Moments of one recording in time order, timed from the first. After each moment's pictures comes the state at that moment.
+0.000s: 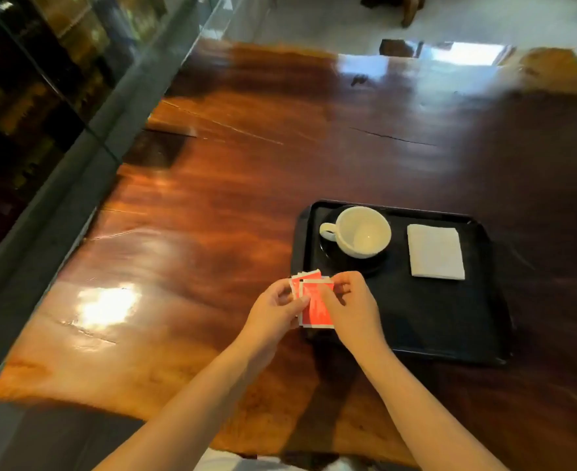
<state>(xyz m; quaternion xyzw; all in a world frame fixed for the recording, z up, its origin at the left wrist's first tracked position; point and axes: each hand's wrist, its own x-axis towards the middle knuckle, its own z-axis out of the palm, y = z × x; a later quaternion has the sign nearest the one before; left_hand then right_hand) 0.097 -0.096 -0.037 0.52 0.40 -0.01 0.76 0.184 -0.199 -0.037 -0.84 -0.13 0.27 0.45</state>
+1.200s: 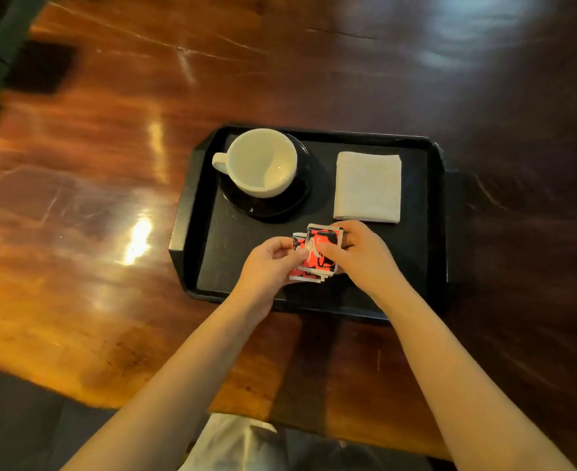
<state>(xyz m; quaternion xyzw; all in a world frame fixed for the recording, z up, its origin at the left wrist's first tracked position) 0.223 -0.235 -0.101 0.56 0.47 -0.03 0.68 0.333 -0.341 -0.113 -0.80 -0.14 0.40 0.41</state>
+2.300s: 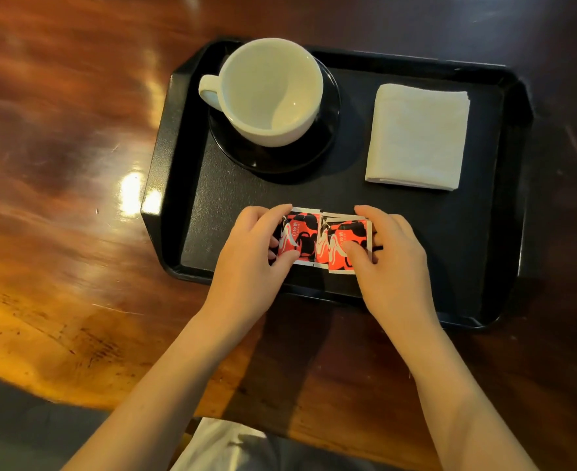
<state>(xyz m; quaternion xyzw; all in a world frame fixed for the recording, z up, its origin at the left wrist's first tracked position) 0.192 -0.223 -0.129 0.86 0.34 0.01 0.38 0.294 -0.351 -0.146 -0.88 -0.20 0.24 0.36</state>
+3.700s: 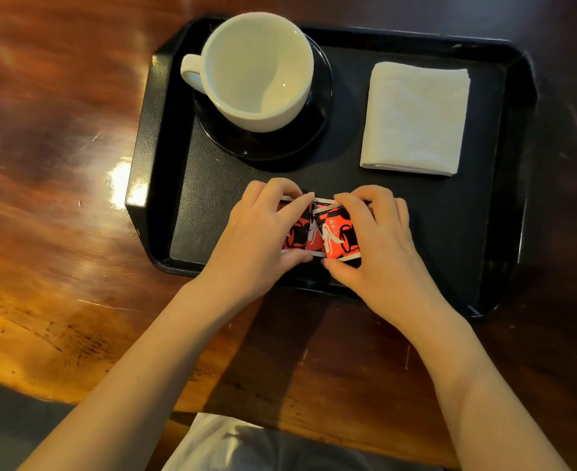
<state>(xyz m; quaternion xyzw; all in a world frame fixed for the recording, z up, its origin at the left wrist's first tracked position) 0.210 -0.214 -0.130 0.95 0.18 -0.10 0.23 0.304 -0.356 -0.148 -0.87 -0.40 0.23 0.20</state>
